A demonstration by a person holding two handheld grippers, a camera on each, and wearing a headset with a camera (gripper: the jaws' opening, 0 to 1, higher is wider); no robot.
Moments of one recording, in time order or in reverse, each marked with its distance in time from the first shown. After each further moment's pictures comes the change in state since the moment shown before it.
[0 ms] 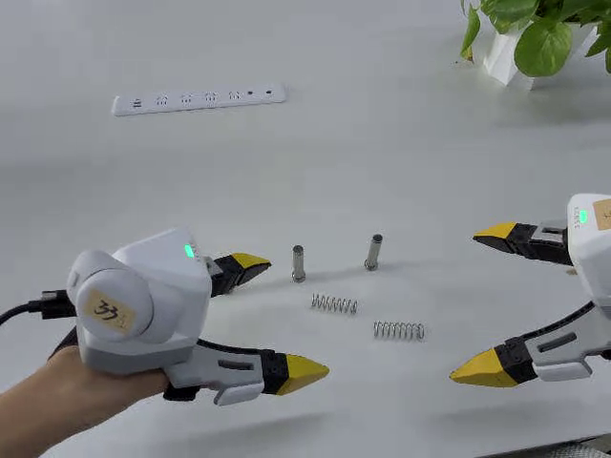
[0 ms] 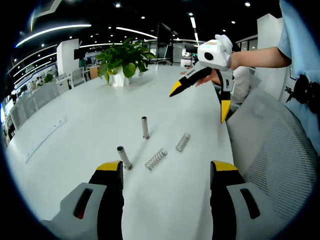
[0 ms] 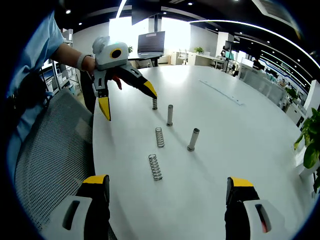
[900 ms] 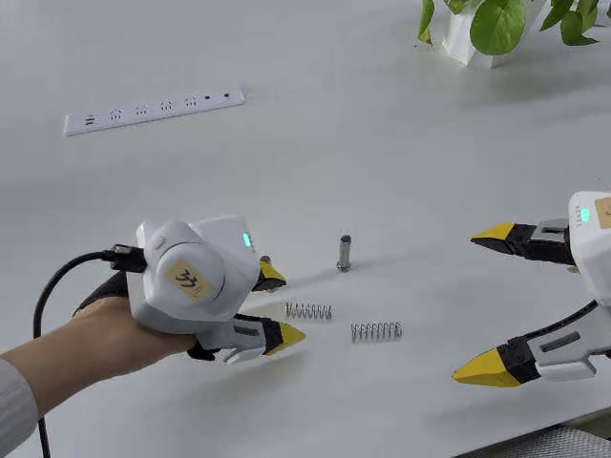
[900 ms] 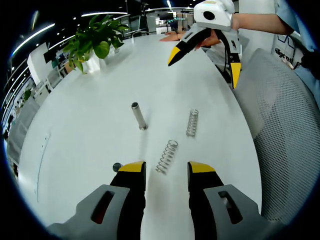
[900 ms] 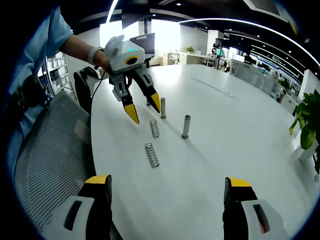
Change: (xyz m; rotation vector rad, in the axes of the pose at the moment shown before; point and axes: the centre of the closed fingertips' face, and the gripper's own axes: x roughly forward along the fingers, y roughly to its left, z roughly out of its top) left arm 0.053 0.022 -0.019 0.218 0.295 -0.105; right arm -0.009 -0.008 -0.026 0.076 -0.016 -0.030
